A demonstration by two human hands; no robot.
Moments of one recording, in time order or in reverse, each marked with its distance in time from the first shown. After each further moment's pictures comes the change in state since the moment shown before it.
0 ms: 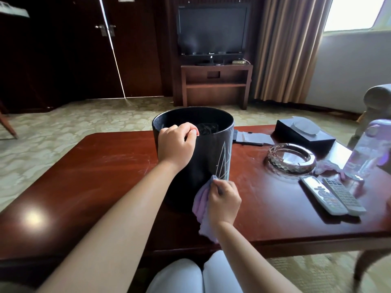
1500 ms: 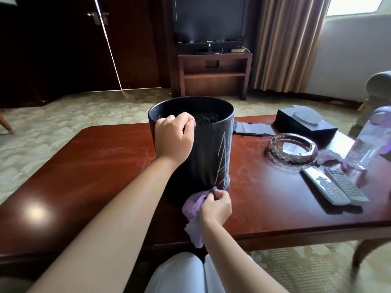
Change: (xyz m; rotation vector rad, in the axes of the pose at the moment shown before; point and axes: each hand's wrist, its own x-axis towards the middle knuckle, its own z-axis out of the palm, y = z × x) left_hand -0.002 -0.004 0.005 0.026 0.086 0.082; right_hand -0.021 0.029 0.027 0.044 0.064 0.569
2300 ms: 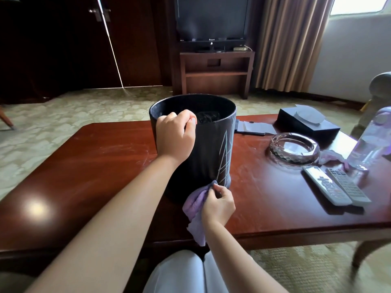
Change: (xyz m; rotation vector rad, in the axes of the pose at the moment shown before) left_hand 0.000 -0.003 0.003 0.000 0.026 0.010; right_hand 0.000 -0.002 -0.007 0.065 -0.020 -0.104
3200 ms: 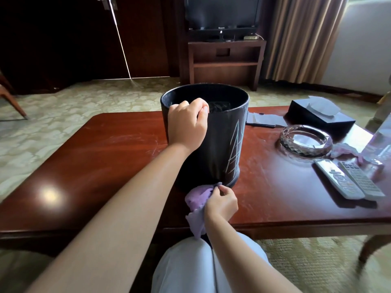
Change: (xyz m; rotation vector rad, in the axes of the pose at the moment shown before) left_hand -0.001 0.001 -0.003 -0.018 -0.015 -0.007; right_hand -0.019 0.012 0.006 -0.129 0.020 0.111
